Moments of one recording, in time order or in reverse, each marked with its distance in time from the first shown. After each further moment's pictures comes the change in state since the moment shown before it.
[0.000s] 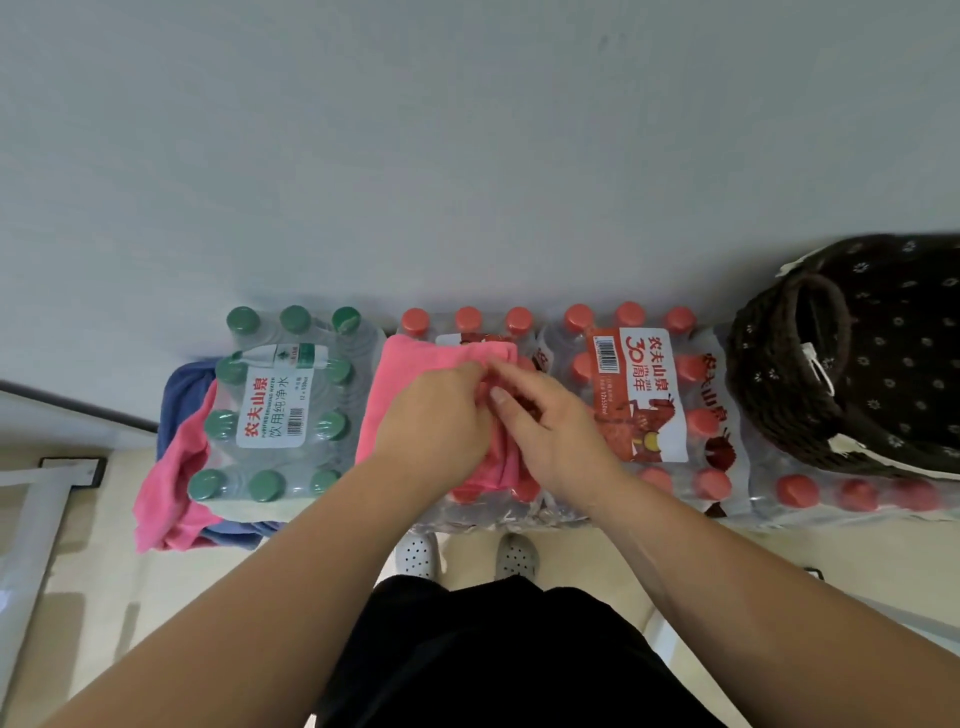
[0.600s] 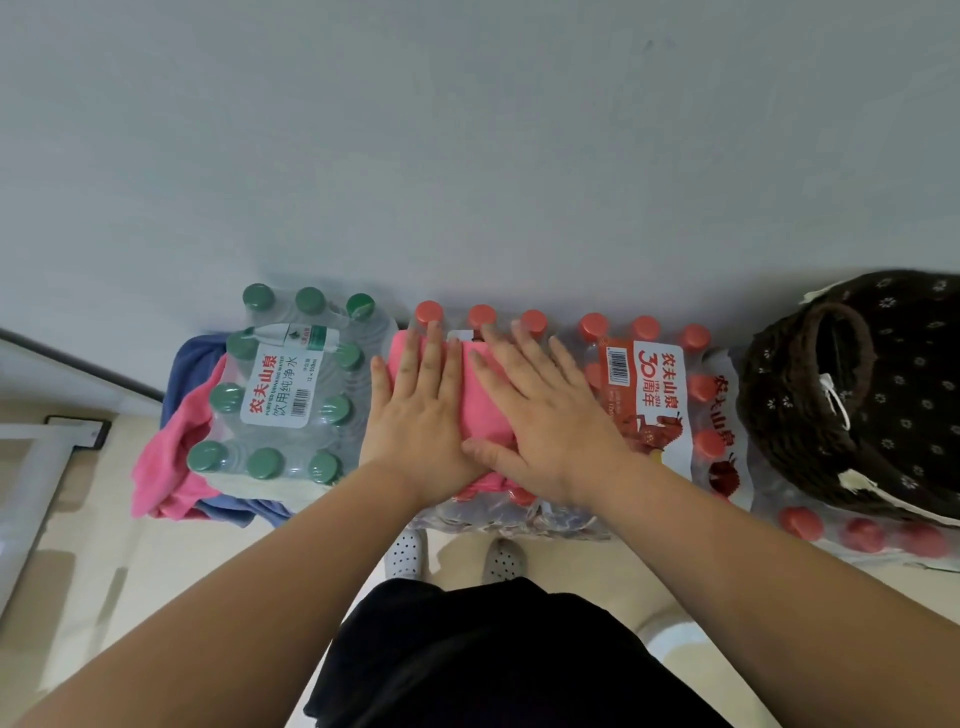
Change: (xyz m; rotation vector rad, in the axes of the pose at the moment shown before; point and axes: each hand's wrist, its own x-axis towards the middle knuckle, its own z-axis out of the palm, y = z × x) left_hand -0.006 -0.040 0.041 0.396 -0.046 -0.063; right_hand 0.021 0.003 -0.014 -1.056 -0.292 -0.395
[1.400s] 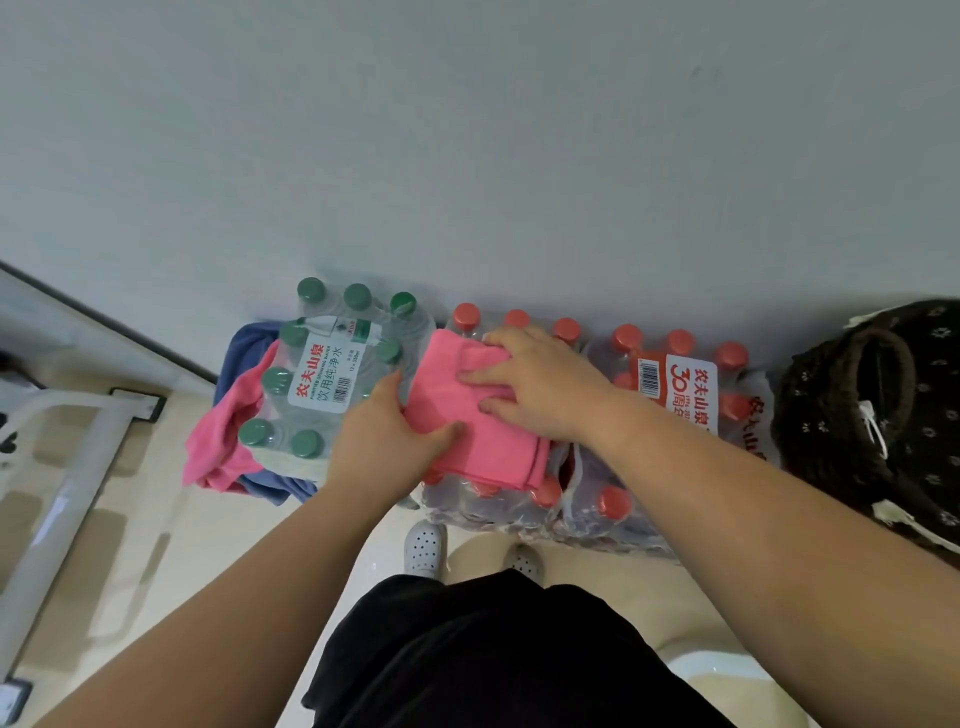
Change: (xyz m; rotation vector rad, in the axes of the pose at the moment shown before) left_hand -0.042 -0.032 -0.026 -0.653 0.112 -0.514; right_hand 0.064 0.008 -0.011 0.105 -0.160 -0.167
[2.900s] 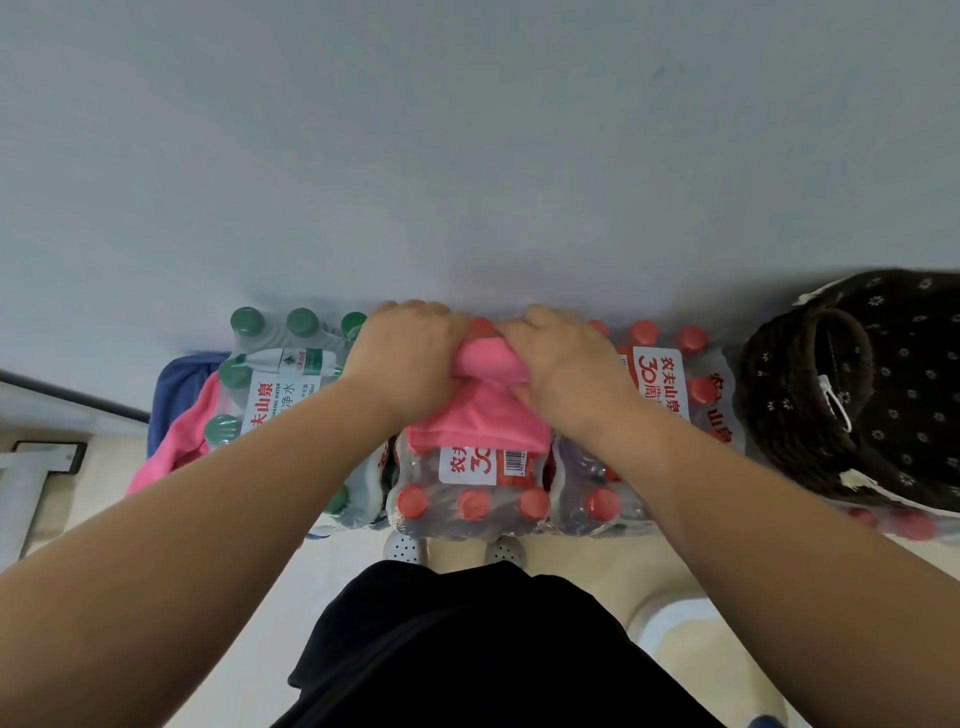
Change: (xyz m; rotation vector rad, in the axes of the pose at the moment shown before) left_hand 0.084 0.079 -0.015 0.572 -0.057 0.877; right_hand -0.018 -0.001 -0.028 -0.114 0.242 0.357
